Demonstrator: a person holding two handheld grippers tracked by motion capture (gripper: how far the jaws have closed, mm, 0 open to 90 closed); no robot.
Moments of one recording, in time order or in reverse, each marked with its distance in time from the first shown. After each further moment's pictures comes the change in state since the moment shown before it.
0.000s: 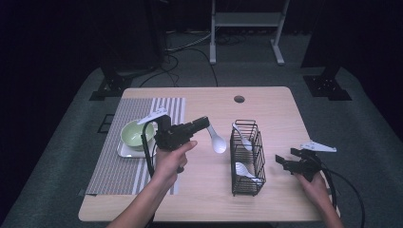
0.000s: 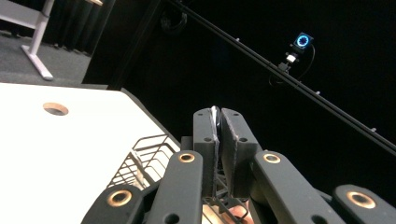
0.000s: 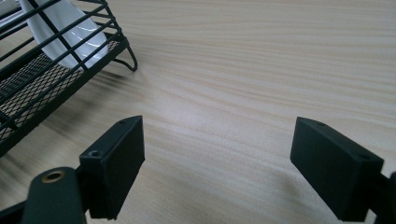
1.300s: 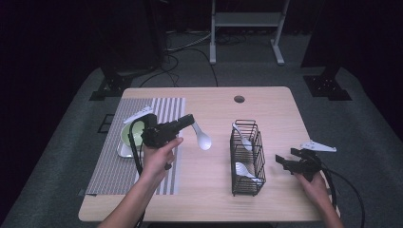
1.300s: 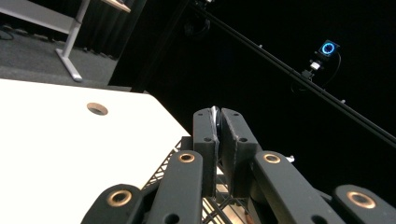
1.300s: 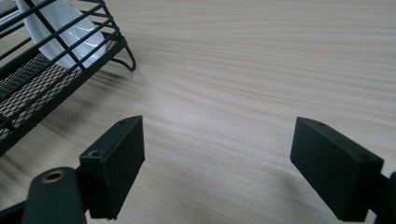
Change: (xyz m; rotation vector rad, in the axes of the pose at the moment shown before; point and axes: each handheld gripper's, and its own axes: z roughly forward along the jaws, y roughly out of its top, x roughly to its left) left arm 0.024 0.008 -0.024 -0.021 0.082 -0.006; right arm -0.001 0.000 0.001 0.004 -0.003 0.003
